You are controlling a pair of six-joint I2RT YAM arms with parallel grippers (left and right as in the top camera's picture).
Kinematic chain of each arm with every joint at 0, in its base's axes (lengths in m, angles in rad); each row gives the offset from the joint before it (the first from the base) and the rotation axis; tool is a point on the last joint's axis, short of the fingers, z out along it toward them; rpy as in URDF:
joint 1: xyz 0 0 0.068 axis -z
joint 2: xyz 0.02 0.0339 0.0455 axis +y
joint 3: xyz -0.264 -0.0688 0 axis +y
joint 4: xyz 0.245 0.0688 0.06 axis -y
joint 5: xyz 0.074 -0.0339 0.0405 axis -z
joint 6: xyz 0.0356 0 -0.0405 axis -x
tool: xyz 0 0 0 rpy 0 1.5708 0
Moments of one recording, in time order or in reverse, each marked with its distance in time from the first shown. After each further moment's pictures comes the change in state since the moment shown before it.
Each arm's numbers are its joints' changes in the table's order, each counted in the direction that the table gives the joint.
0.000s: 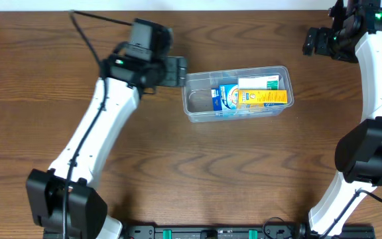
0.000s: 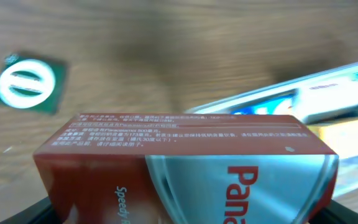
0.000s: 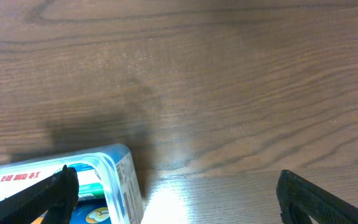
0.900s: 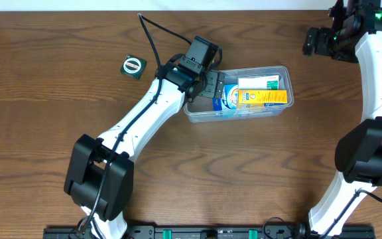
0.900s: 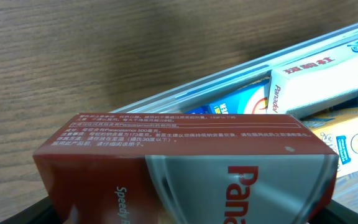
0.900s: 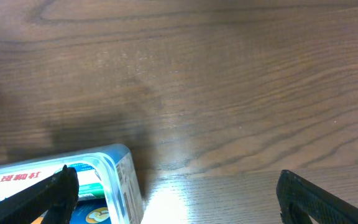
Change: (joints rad) left arm 0.203 0.195 -0.001 0.136 -0.099 0.085; right arm 0.000 0.000 0.000 0.000 0.000 0.000
